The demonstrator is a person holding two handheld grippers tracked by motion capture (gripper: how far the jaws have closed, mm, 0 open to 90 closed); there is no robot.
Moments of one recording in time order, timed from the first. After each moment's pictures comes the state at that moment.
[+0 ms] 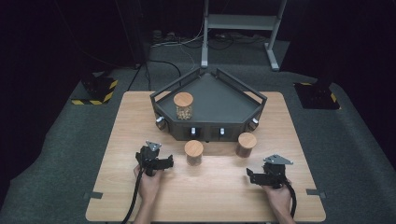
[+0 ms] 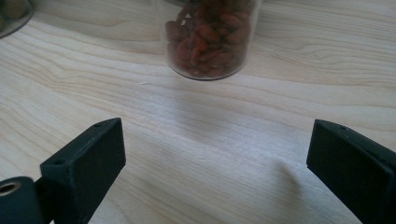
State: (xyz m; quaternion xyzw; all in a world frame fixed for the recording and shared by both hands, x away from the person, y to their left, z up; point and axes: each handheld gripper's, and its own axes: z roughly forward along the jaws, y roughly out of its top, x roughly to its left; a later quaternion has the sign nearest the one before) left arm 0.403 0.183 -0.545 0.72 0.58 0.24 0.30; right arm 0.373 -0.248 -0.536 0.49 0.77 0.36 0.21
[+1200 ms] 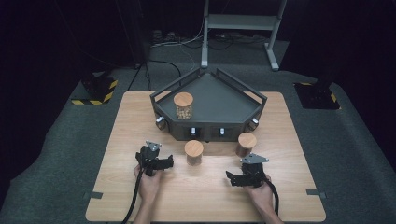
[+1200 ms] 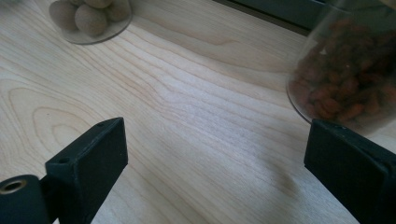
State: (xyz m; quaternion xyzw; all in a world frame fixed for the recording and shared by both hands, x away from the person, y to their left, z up) left arm 0.403 0.183 -0.545 0.72 0.58 0.24 0.30; right arm 0.375 -0.184 -0.534 0.41 0.82 0.37 0.17
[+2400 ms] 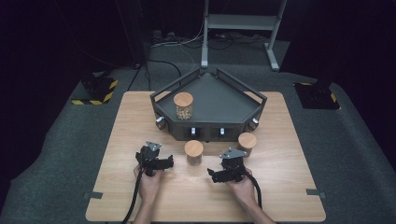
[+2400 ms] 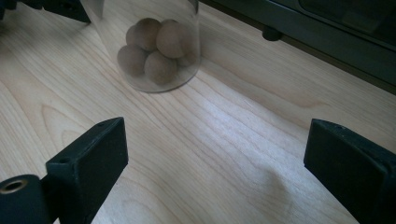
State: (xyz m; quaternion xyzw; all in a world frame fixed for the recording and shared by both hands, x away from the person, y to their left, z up) left arm 0.403 0.183 -0.545 0.72 0.58 0.24 0.30; right arm 0.389 -0.121 -0.525 0.37 0.83 0.38 0.15
